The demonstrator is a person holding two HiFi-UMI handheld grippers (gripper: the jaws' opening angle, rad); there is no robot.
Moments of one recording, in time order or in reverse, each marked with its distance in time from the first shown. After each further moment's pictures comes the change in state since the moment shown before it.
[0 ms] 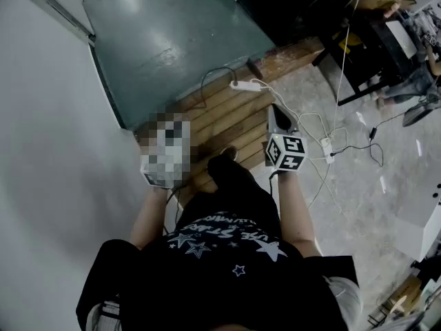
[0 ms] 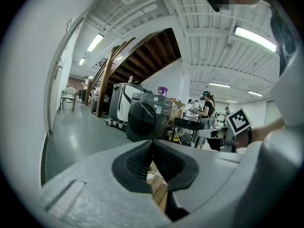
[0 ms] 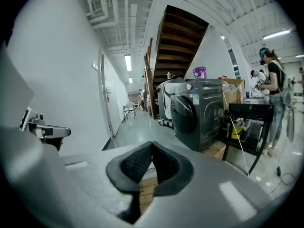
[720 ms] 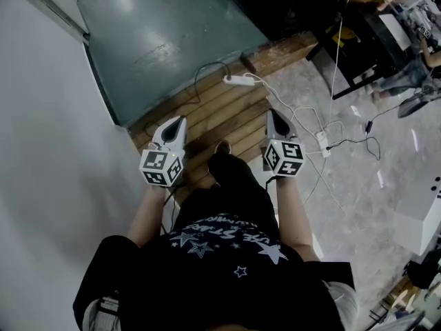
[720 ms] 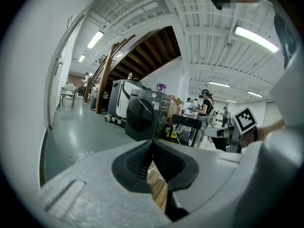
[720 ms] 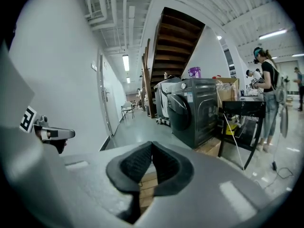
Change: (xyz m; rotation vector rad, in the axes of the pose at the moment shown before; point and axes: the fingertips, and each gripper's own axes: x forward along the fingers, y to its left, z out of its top) left arm -0.010 -0.024 -0.028 -0.013 0.031 -0.009; right arm -0.049 -0.010 -0.029 0.023 0.000 -0.028
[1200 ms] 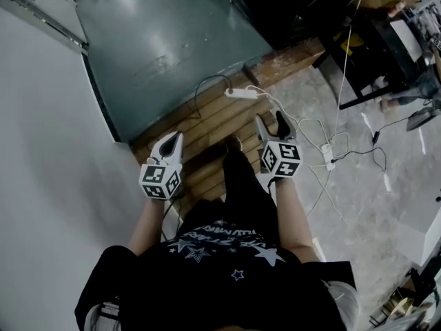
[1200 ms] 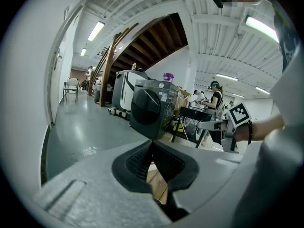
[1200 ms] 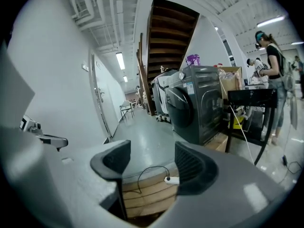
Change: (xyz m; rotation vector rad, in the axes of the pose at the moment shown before) left arm 0.080 0.038 -0.009 -0.017 0.107 0.054; right arm 0.113 -0.046 0.009 0.067 0.036 0.029
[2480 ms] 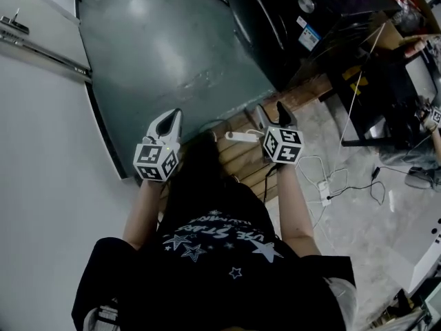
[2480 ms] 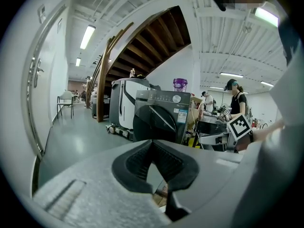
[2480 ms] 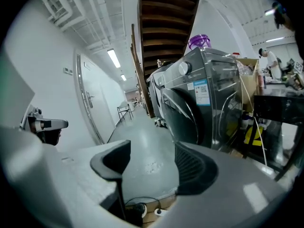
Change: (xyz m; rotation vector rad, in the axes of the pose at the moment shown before) left arm 0.255 0.073 0.248 0.080 -0.077 0.044; right arm 0.256 -0.113 0.184 0.018 0.040 0.053
